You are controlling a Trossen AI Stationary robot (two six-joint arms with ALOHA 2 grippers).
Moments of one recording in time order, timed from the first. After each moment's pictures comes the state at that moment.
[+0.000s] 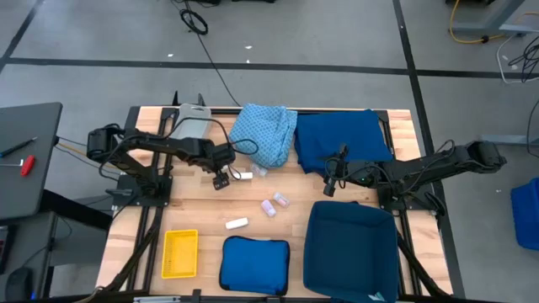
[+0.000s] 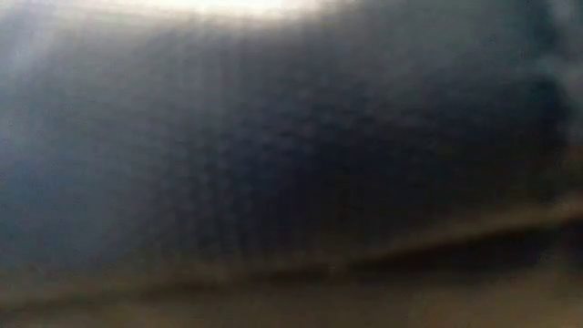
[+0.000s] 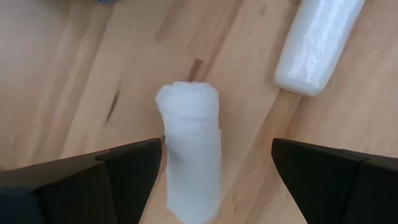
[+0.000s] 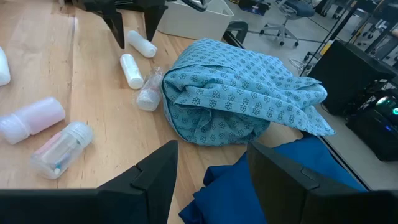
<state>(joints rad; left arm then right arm) 0.24 1.44 0.70 -0.53 -0.17 -0.15 0.07 1.00 0.40 0.15 0.49 -0.07</state>
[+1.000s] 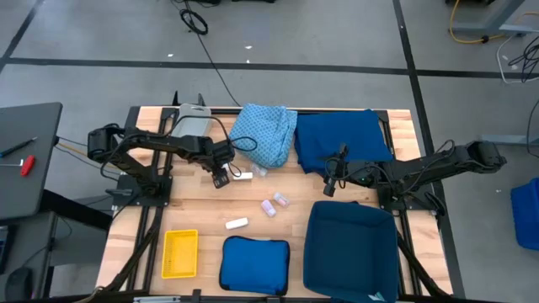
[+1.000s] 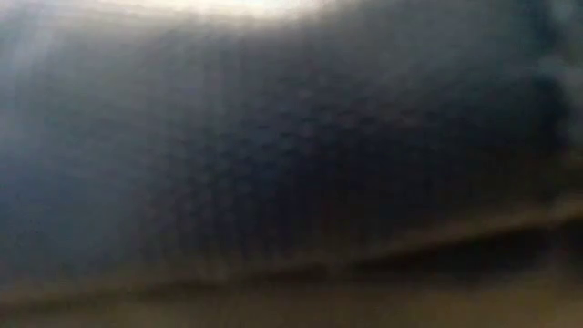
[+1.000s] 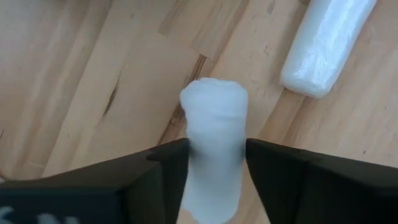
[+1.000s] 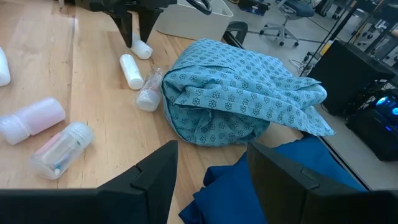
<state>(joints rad) 0.28 1.45 0.70 -0.53 -0.13 -0.16 0.07 1.00 0.40 0.16 0.49 -0.07</state>
